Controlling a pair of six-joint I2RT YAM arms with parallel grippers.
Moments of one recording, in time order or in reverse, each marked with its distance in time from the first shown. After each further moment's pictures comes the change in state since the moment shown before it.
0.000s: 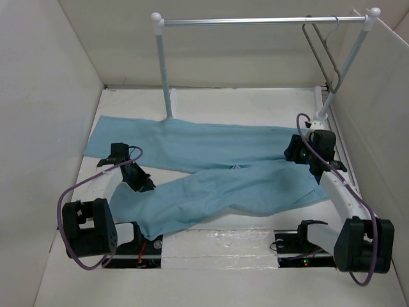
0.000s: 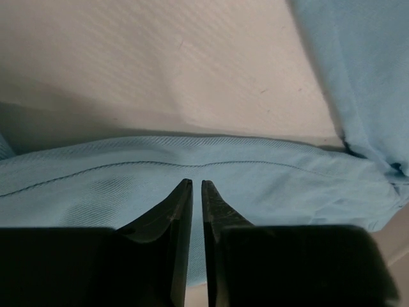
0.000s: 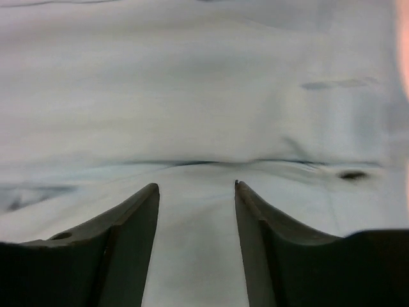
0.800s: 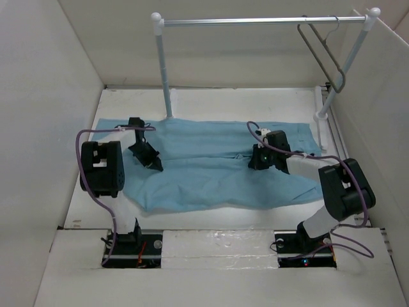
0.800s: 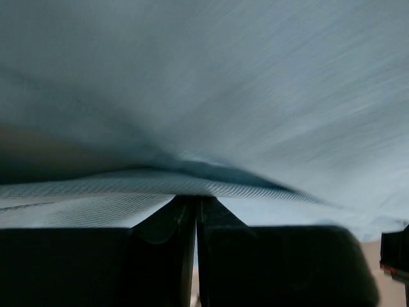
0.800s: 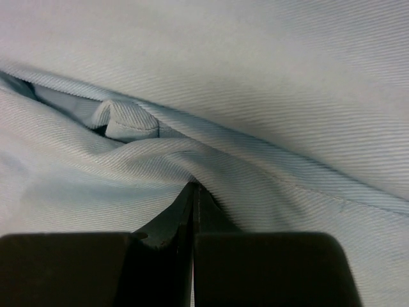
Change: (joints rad) left arm -0.097 0.568 0.410 -0.072 0.018 -0.009; right arm 0.412 0.427 0.052 0.208 -0.100 0.055
